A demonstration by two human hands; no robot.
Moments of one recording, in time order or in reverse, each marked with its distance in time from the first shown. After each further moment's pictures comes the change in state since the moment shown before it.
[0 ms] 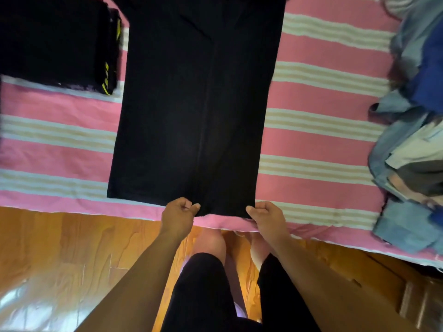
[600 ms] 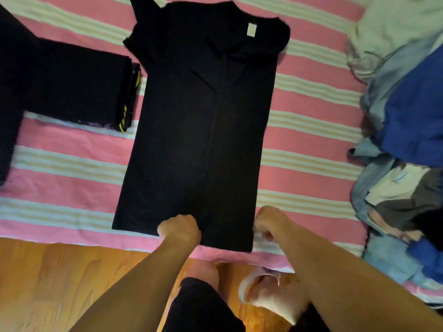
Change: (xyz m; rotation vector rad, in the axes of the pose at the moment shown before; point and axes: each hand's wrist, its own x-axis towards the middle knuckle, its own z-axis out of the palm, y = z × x) left_hand 0.012 0.066 -0.023 1.081 -0.106 0.152; right_hand 0.028 -0.112 -0.008 -1.173 -0.120 0.039
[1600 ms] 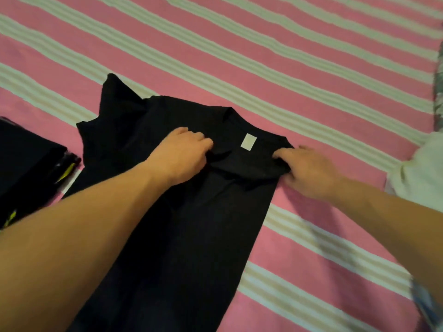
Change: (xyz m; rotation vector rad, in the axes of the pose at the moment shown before) left_hand 0.240 0.112 -0.378 0.100 0.981 0.357; right_hand 0.207 -0.023 -0.466 -0.410 0.950 -0.994
